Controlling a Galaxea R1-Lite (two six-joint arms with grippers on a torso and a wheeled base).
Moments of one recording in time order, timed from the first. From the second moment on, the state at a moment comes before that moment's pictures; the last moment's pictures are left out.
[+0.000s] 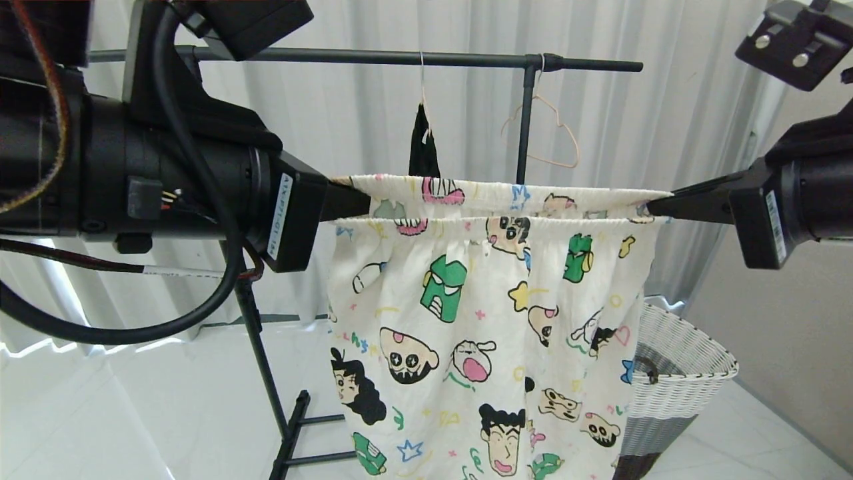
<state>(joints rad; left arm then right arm) -0.68 1.45 -1.47 0.45 -0.08 0.16 0.76 1.40 -1.49 0.53 -0.14 -0.13</state>
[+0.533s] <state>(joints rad) -0.63 1.53 -1.53 0.19 -0.12 0.35 0.98 1.30 -1.50 0.76 -0.14 -0.14</state>
